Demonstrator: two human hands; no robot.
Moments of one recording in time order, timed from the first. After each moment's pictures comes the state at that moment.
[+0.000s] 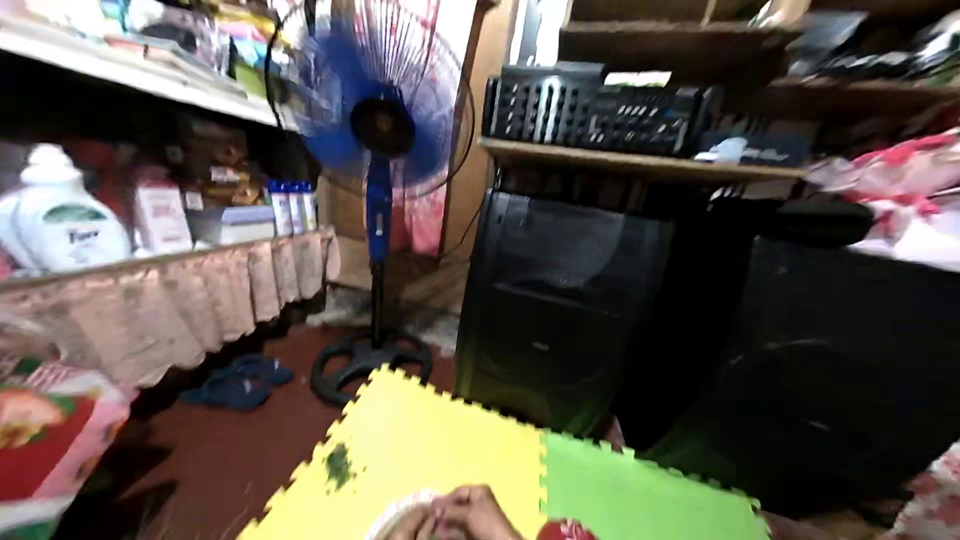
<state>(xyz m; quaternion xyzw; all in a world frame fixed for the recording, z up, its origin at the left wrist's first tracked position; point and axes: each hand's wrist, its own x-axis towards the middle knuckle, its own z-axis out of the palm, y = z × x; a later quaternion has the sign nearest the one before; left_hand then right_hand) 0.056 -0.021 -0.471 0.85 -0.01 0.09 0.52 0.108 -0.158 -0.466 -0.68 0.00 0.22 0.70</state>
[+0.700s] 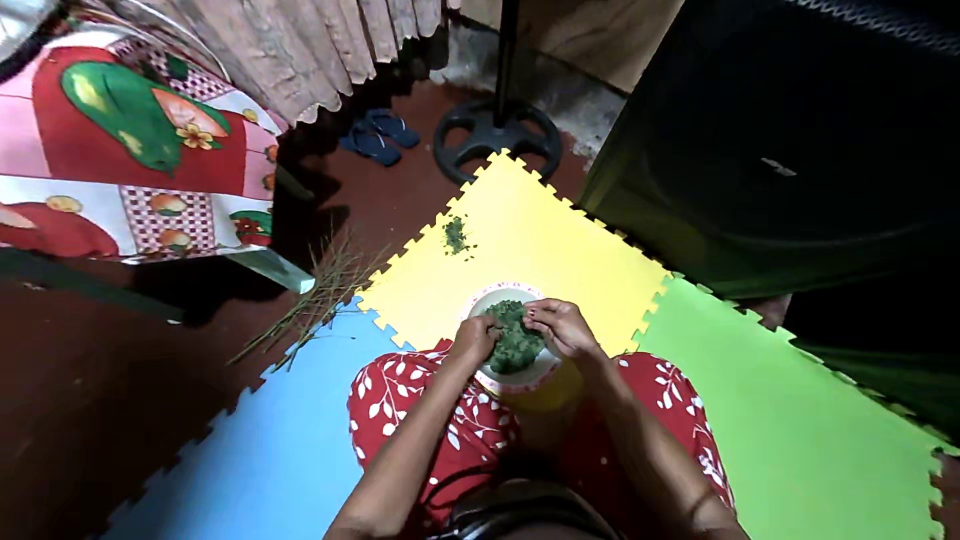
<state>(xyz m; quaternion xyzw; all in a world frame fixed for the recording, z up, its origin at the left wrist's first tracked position) 0.088 0.010 -0.533 0.87 0.13 -0.18 0.44 0.165 -0.158 -0.530 -0.65 0.04 0.33 0.69</state>
